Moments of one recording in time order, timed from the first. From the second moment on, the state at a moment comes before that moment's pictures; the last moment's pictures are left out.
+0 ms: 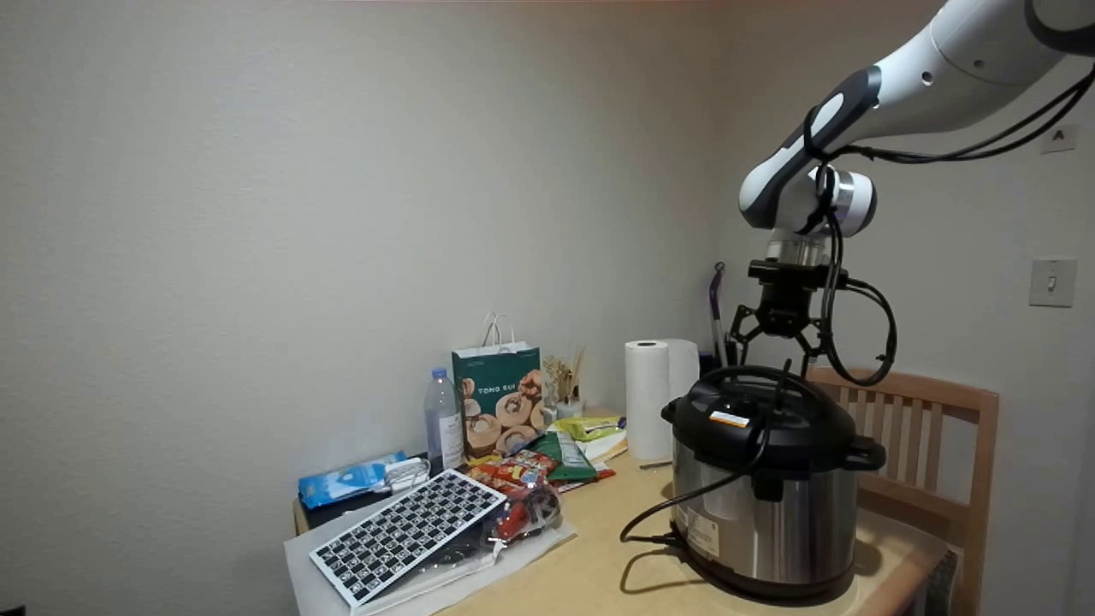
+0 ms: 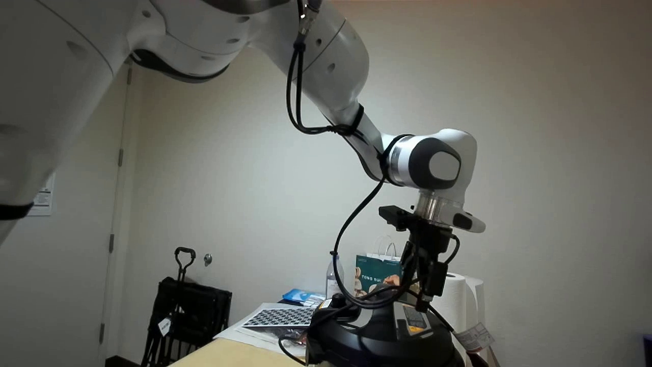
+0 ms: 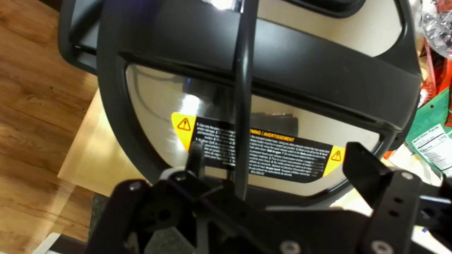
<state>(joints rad) -0.27 0.32 -0.27 -1.78 0.35 1.97 0.44</state>
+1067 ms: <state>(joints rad) -0.25 0.39 -0.26 -1.73 0.32 2.13 0.44</state>
